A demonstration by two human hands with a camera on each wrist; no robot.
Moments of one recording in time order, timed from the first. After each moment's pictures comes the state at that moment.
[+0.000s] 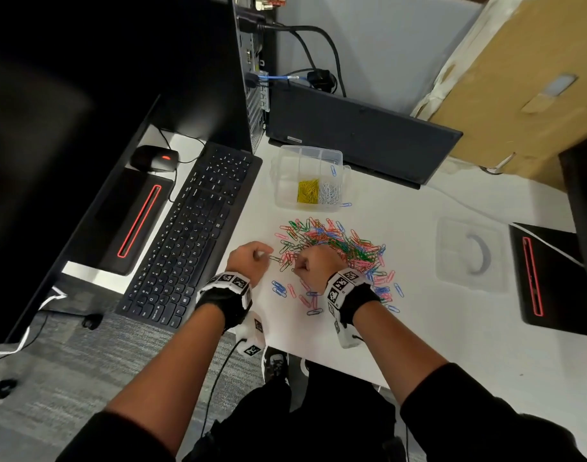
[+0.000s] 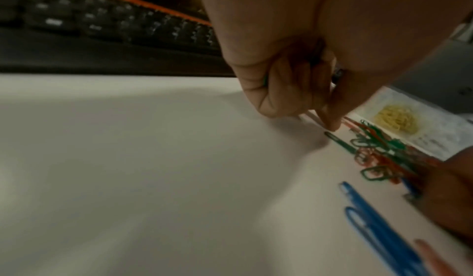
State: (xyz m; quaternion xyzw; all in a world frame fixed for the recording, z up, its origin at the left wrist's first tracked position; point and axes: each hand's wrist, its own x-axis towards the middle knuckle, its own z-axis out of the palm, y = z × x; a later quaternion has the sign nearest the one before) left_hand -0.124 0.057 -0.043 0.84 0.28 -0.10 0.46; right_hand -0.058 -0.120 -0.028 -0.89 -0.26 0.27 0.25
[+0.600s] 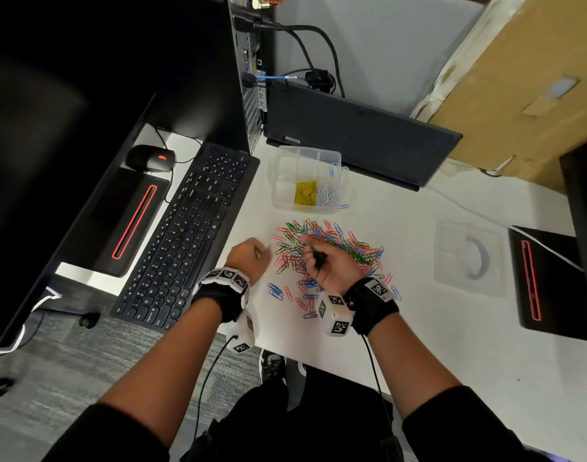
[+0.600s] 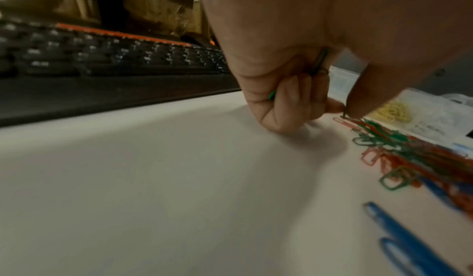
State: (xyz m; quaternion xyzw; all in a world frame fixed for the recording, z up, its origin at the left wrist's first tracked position) left_hand -0.109 0.057 -0.042 0.88 0.26 -0.13 0.38; right_hand -0.053 -0.135 -0.011 -0.35 0.26 0.43 0.79
